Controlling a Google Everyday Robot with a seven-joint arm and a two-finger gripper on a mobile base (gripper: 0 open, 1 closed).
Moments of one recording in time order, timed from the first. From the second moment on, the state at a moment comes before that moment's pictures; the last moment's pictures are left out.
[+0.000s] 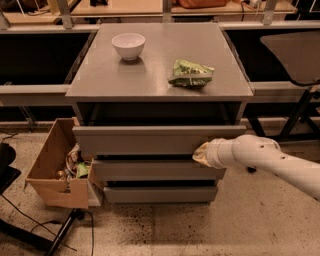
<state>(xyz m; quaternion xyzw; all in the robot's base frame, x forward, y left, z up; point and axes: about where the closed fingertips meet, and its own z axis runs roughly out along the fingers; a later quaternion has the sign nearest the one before) 0.636 -0.156 0.590 -0.56 0.74 0.01 0.37</state>
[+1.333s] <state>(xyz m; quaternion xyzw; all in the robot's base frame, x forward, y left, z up) 0.636 -0.156 0.590 -0.56 0.74 0.01 0.37</state>
